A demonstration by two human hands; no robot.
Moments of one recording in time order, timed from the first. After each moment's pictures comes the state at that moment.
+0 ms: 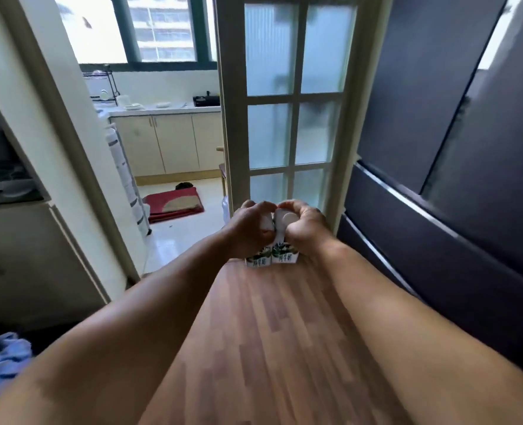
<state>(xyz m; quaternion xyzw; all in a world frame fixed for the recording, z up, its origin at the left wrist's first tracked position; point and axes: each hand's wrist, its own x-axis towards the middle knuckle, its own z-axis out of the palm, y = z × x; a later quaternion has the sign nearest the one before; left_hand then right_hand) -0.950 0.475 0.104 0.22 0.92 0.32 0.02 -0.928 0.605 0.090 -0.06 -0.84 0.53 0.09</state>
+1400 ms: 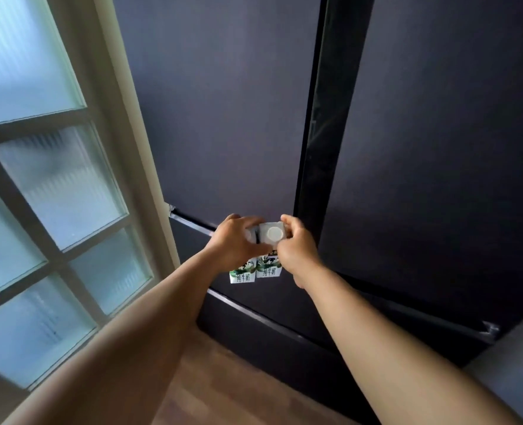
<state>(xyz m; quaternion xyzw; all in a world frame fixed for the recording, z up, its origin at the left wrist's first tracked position) -1.363 0.968 0.065 0.55 0.77 0.30 0.13 -1.244 1.029 0.048 -0.46 -0.66 0.51 0.30</state>
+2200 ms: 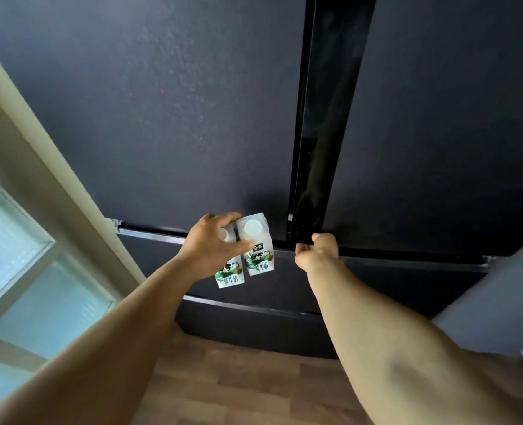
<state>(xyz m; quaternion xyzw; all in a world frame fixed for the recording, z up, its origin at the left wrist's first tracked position) -1.453 1.030 0.024 0.61 0.71 0.27 0.22 -1.279 1.119 -0.042 -0.50 0.09 0.68 0.53</state>
